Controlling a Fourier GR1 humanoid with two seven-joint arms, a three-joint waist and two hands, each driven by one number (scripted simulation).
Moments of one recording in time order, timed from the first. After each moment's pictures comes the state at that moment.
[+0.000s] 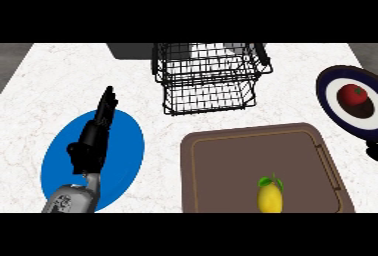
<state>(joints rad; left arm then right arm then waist) -0.15 0.15 -0.18 -1.54 -0.04 0.28 0.02 0.33 -1.08 -0.22 -2.42 -0.27 0.34 0.51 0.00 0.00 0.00</state>
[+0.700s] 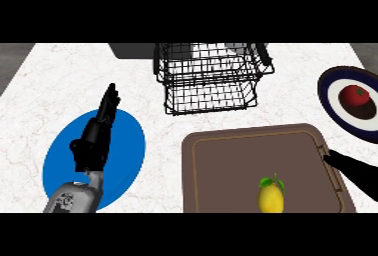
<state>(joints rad) -0.16 0.13 -0.18 -1.54 -0.06 0.28 0.05 0.05 -1.15 0.16 -2.43 -0.22 0.28 0.87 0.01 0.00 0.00</state>
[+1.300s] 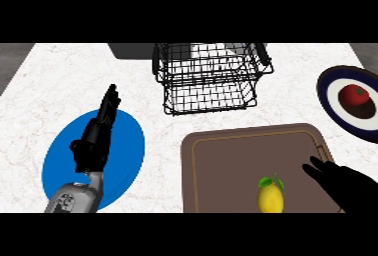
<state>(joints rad) -0.16 0.12 -0.17 -1.54 -0.07 0.26 0.05 -0.09 -1.09 0.39 -2.47 -0.03 0.30 0.99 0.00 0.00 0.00</state>
